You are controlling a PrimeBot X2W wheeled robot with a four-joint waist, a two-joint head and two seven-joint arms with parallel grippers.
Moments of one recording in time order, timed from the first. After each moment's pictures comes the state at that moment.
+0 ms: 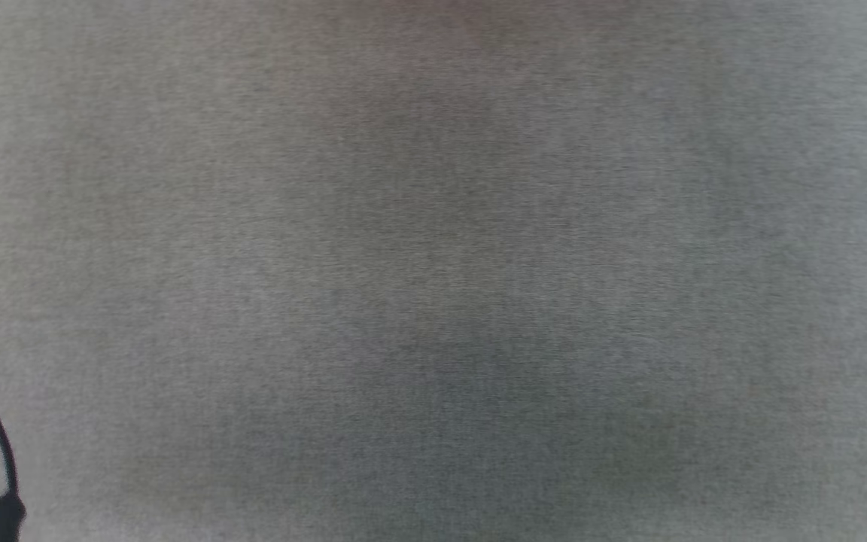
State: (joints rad) left arm -1.76 0.34 -0.46 0.98 -0.41 0.02 -0.16; right arm -1.61 -0.21 0.09 1.06 -0.11 0.13 -0.21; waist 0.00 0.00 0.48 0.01
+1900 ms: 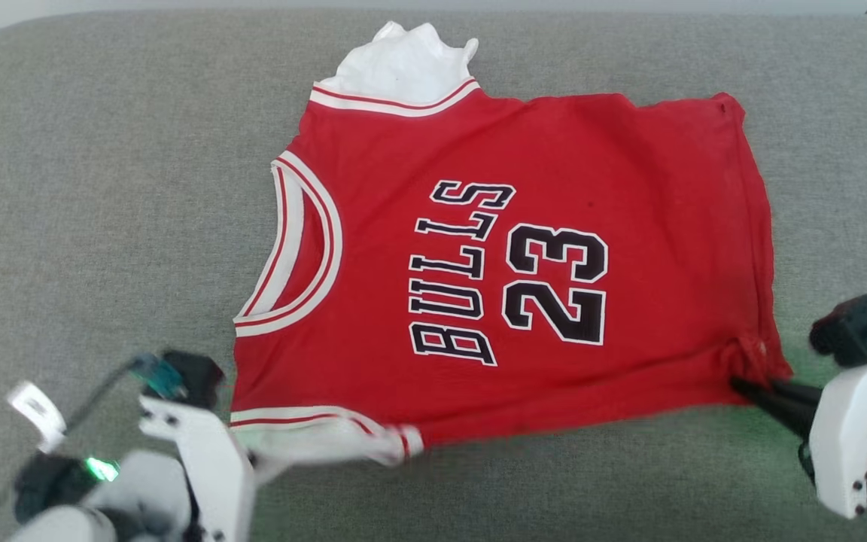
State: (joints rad) left arm -0.16 0.75 -0.59 -0.33 -0.79 0.41 0.87; right arm -0.28 -0.88 0.57 -0.03 0.91 0.13 0.45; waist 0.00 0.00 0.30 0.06
